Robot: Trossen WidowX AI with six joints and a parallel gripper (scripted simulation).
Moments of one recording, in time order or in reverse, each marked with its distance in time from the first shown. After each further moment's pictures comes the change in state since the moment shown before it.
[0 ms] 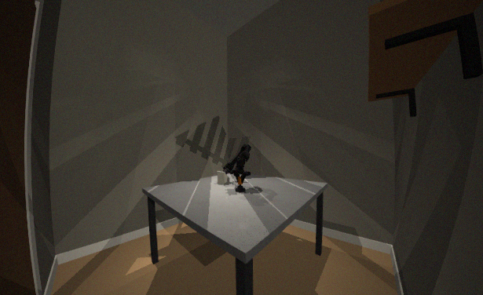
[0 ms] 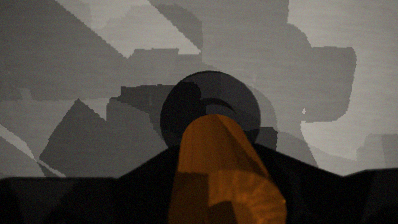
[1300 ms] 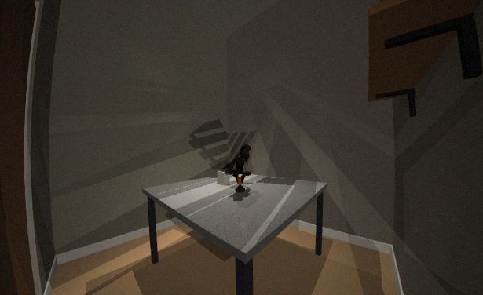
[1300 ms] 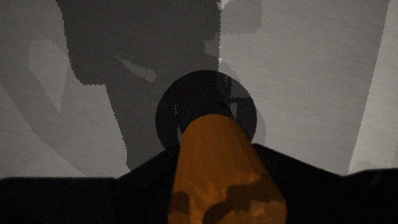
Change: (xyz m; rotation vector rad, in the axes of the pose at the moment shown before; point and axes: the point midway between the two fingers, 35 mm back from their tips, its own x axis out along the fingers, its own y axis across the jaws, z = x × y) arm 0.001 -0.004 0.000 -0.206 0.001 0.001
